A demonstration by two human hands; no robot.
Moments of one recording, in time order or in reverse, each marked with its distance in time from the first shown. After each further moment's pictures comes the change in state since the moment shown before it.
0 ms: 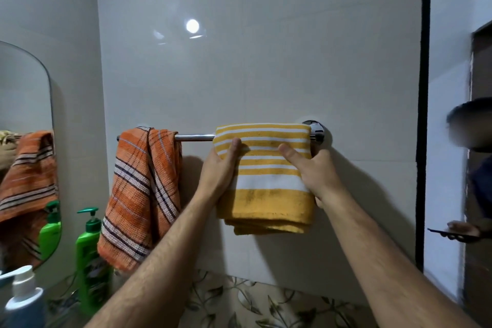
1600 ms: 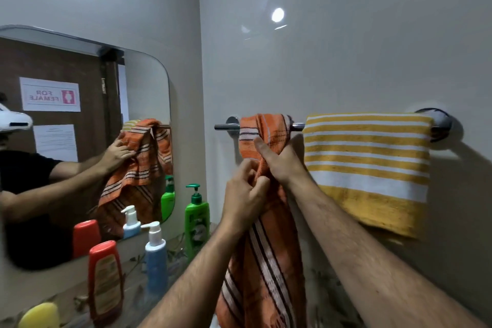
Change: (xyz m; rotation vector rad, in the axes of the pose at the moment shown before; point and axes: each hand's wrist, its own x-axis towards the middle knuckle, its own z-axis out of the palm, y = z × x) left_hand -0.074 -0.028 -0.097 0.221 0.230 0.144; right_hand -0.007 0.020 0.198 -0.084 -0.300 0.037
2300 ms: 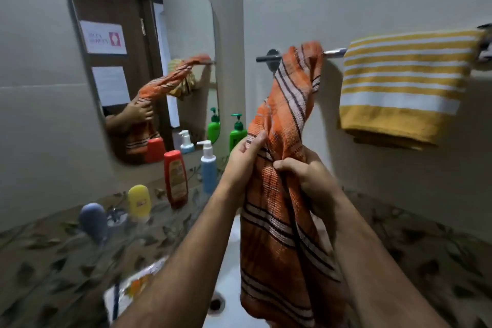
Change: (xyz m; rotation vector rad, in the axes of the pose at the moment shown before) left_hand -0.116 0.043 -0.080 -0.488 -0.003 -0.604; right_hand -0.196 0.007 0.002 0.475 -0.384 0.219
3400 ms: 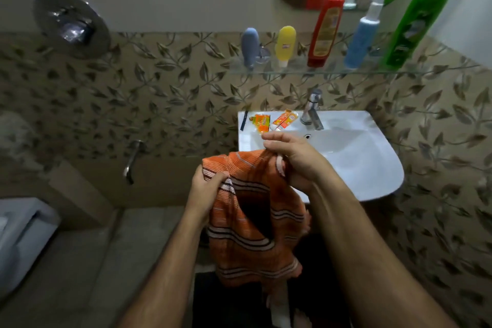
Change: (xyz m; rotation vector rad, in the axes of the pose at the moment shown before) left_hand -0.389 -0.127 -0.143 0.270 1.135 -0.286; right_hand -0.162 0.156 0.131 0.180 -0.651 0.750
